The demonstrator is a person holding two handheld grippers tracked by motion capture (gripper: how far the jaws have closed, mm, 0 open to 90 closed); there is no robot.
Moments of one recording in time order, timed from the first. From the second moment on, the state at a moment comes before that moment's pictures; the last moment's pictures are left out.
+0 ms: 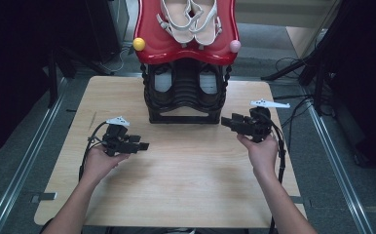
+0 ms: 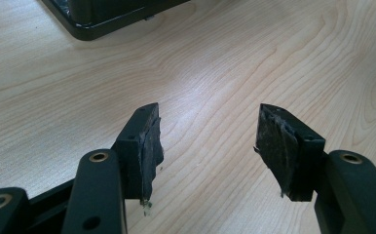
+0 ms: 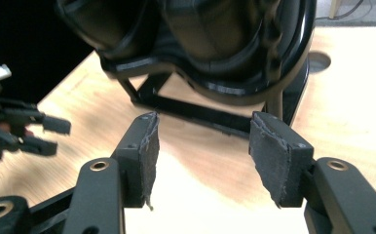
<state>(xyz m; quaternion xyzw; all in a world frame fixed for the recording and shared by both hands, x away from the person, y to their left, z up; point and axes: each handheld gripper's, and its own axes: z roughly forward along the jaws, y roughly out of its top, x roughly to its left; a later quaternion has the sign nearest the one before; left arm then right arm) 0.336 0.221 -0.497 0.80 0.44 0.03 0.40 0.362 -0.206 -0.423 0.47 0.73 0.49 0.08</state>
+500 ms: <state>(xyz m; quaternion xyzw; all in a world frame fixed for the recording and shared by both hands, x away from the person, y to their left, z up) 0.336 0.222 -0.497 0.80 0.44 0.03 0.40 0.345 -0.193 -0.475 0.46 0.75 0.48 0.06</state>
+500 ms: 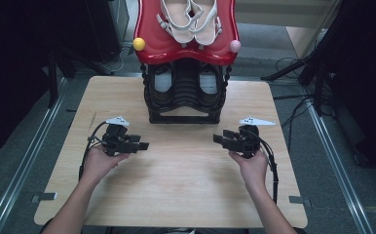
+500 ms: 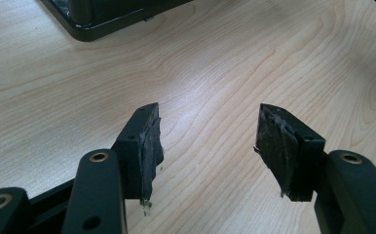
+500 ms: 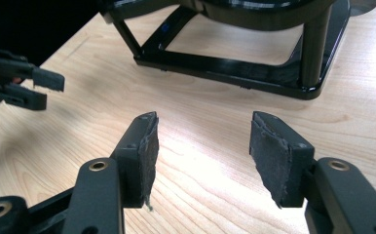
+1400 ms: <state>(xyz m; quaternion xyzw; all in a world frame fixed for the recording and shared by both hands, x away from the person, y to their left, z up) 0.337 0.219 -0.499 0.81 0.43 0.02 0.40 0.340 -0.187 -0.500 0.46 0.76 0.46 0.04</state>
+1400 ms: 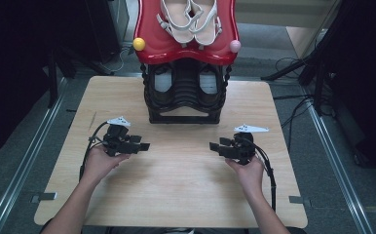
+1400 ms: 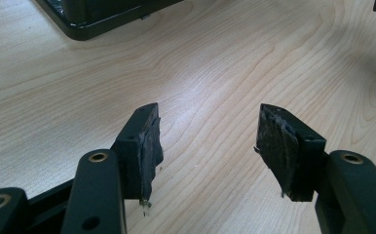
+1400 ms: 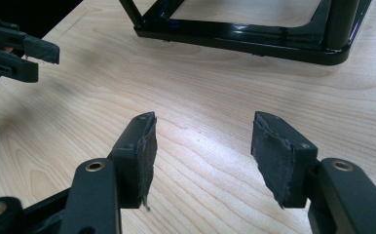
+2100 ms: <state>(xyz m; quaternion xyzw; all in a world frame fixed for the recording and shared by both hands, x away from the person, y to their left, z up) 0.338 0.217 -0.502 0.81 0.43 0.02 0.39 0.341 -0.189 -0.502 0.46 0.76 0.46 0.04</state>
